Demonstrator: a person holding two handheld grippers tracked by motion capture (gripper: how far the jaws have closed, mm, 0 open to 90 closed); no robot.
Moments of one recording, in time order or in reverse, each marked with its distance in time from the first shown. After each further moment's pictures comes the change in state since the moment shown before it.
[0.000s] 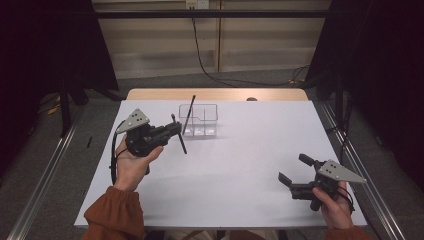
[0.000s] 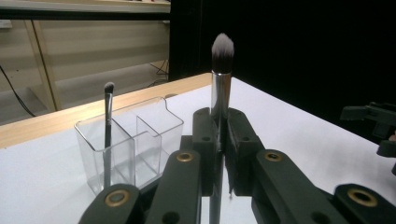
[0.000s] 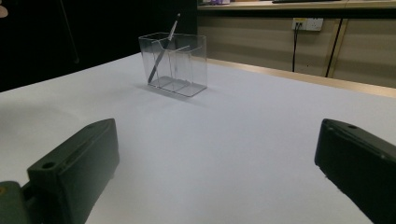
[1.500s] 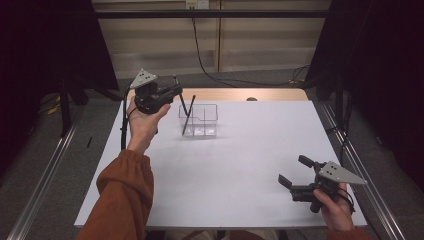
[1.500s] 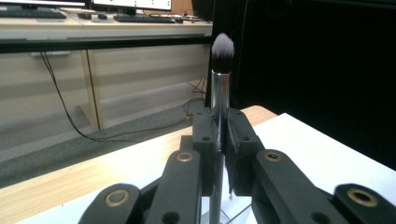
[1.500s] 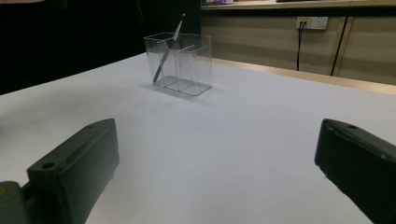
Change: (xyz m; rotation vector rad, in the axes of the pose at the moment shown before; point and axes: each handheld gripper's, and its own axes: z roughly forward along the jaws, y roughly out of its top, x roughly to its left) left arm 0.055 0.054 0.062 -0.056 0.149 0.005; right arm 0.003 -0.001 -0.003 -0.002 0.015 0.007
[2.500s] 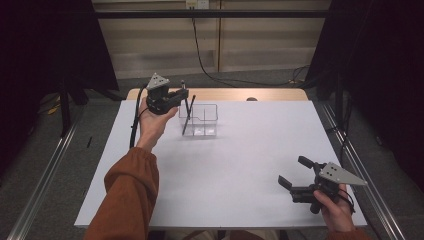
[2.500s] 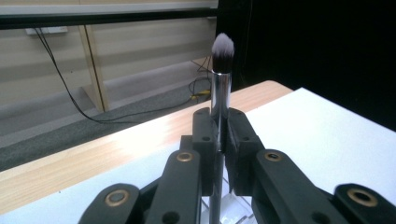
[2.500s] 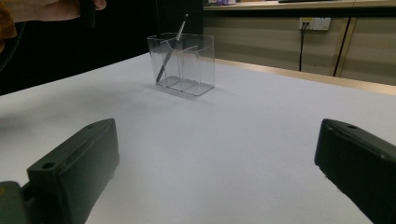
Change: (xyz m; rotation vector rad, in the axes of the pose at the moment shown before) left arm 0.007 -0.024 0.036 0.092 0.008 0.022; right arm 0.002 -0.001 -0.001 -0.001 0.009 -0.003
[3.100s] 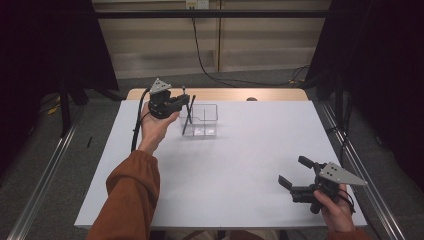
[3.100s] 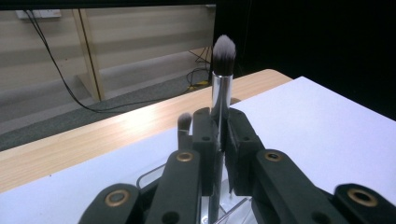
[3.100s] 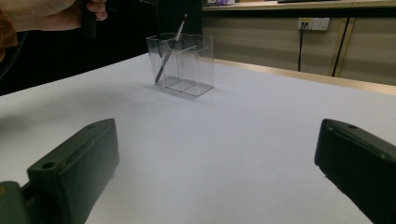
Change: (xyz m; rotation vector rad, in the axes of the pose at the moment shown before) left arm 0.002 -0.015 0.005 0.037 -0.006 -0.014; right arm 0.000 0.000 0.000 -0.001 -0.002 0.001
